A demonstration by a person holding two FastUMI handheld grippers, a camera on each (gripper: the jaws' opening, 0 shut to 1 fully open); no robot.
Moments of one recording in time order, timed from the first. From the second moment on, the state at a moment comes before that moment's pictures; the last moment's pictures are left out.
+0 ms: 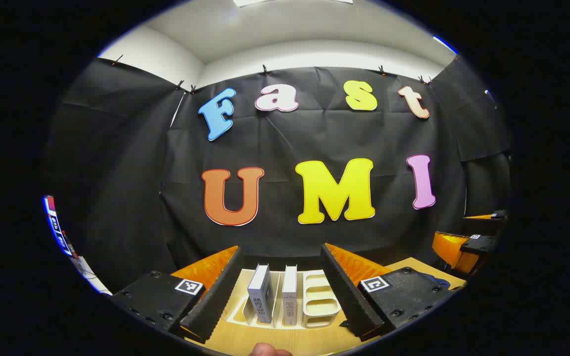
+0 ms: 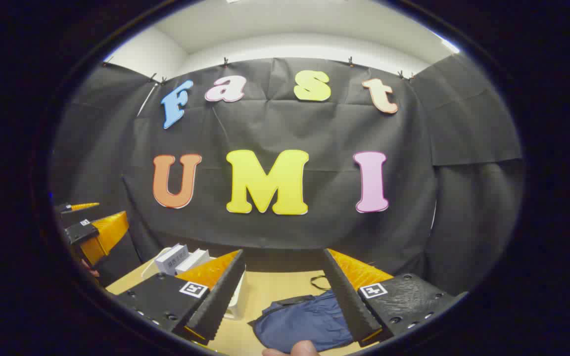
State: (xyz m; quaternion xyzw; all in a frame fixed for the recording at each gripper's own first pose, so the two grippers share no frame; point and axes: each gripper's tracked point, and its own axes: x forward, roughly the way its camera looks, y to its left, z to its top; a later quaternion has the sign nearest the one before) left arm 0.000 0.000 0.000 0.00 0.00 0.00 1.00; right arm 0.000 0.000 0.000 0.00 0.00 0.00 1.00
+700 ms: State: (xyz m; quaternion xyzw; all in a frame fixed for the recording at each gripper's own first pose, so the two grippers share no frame) left arm 0.006 -0.010 -0.008 -0.02 0.01 -0.02 1.00; right arm -0.004 0.007 -0.009 0.00 0.02 0.01 1.00
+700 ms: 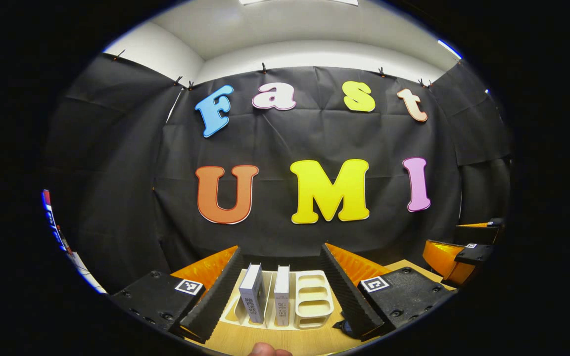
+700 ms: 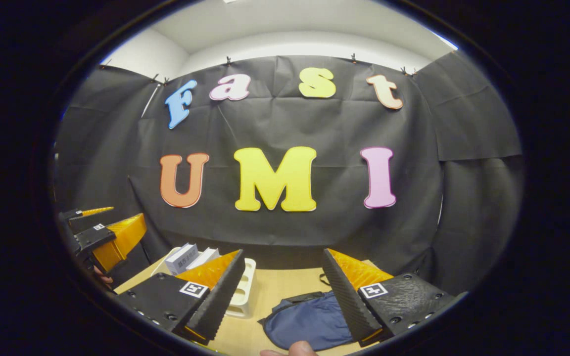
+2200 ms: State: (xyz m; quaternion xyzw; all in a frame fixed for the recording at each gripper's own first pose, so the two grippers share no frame) left arm -0.001 0.015 -0.020 -0.01 0.01 0.02 1.00; right arm 0.014 0.014 -0.303 -0.14 0.42 0.05 0.90
